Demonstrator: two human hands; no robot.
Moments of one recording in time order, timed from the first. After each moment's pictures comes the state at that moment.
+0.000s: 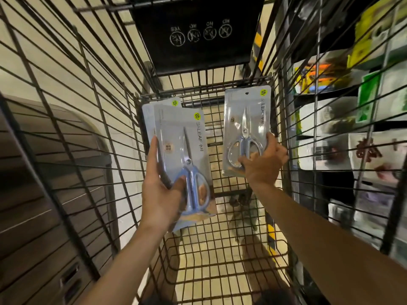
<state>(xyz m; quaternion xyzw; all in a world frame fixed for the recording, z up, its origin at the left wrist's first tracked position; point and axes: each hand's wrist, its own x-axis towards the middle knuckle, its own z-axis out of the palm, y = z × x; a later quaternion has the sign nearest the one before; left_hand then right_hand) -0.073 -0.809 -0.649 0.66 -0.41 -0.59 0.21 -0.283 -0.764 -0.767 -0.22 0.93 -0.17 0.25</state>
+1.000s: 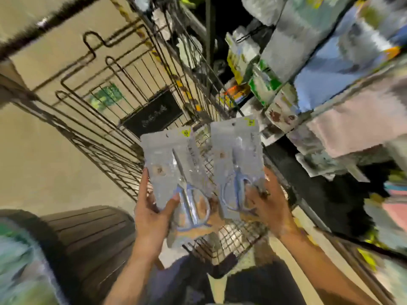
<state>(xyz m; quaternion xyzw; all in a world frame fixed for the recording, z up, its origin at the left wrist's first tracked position) -0.011 -0.779 -0.421 0.52 -0.55 -0.63 0.15 -0.183 -0.581 -0.466 -0.04 0.77 -0.53 0.36</state>
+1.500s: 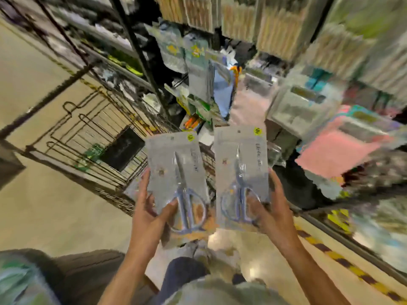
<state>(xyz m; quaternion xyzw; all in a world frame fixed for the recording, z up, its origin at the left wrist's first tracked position) 0.016 -0.591 -0.300 0.30 -0.68 -0.66 0.14 -0.090 -0.343 -0.337 -0.06 0.72 -0.67 0.15</state>
